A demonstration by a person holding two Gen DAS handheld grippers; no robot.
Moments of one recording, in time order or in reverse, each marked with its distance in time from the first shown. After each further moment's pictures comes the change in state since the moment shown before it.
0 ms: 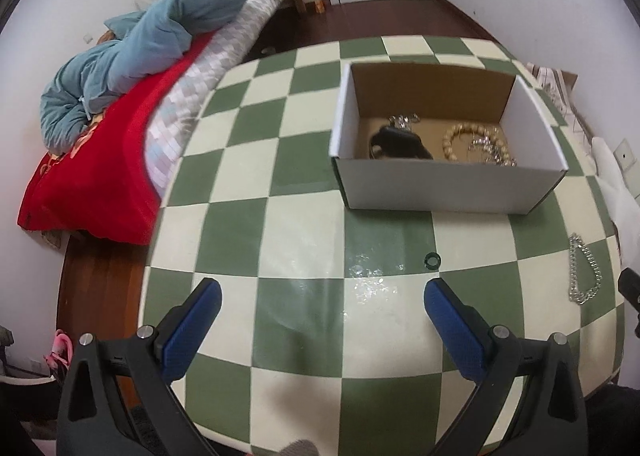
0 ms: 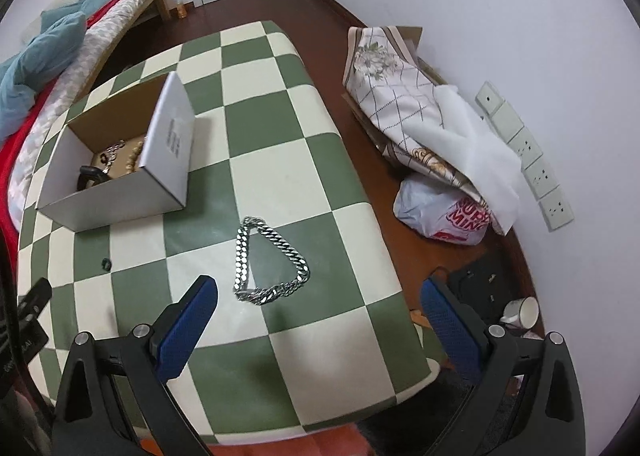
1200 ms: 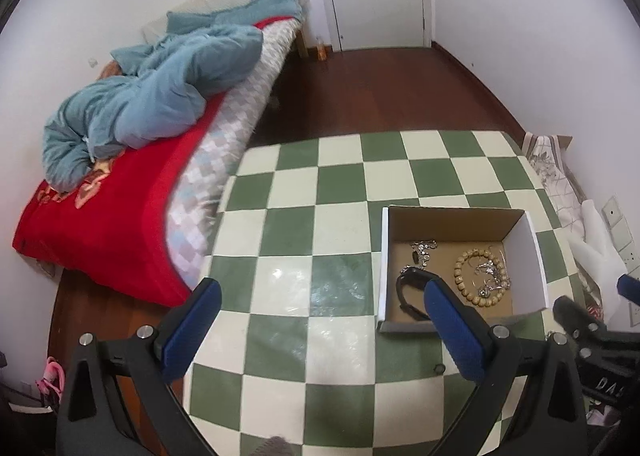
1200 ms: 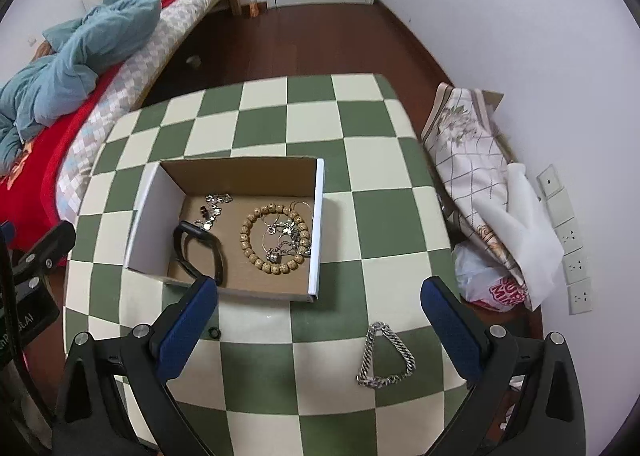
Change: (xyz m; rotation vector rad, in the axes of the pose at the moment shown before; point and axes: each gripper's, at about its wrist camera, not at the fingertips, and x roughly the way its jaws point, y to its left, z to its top) left arm -0.053 0.057 0.087 -0.030 -0.172 -0.041; right arm -0.049 0.119 0.086 -0.207 -0.058 0.125
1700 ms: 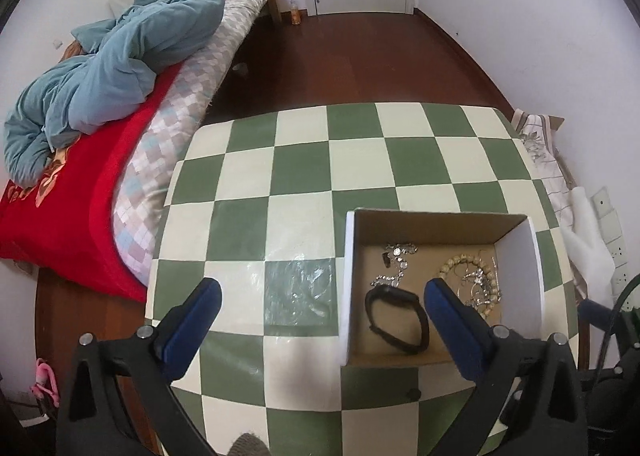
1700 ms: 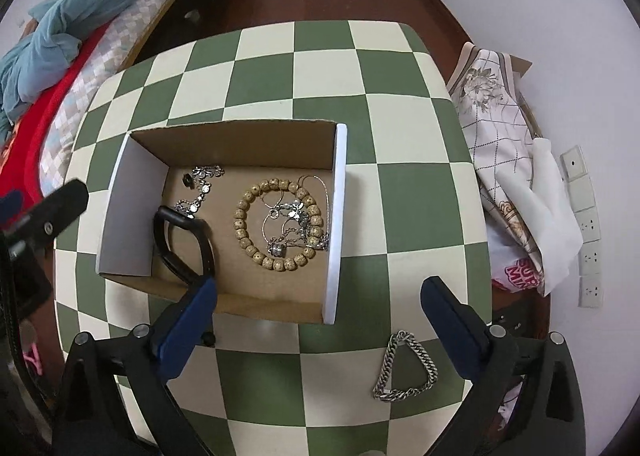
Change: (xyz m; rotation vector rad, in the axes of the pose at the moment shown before) left arm 0.068 -0.023 0.032 0.011 0.152 -0.088; right arm 0.073 0.010 0.023 -0.017 0.198 0.023
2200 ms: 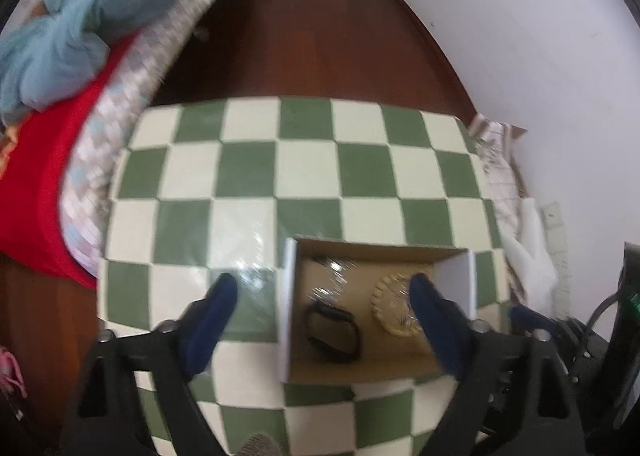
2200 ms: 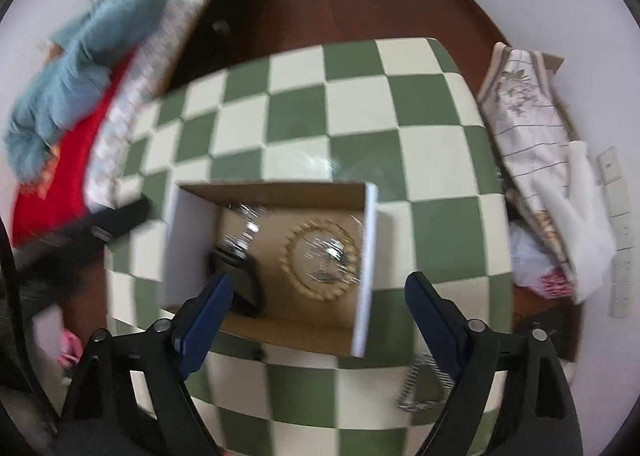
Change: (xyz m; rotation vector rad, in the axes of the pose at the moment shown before) left arm 0.003 -0.006 0.046 -0.060 0.111 -0.195; right arm -0.014 -0.007 0.041 0.005 0.039 0.134
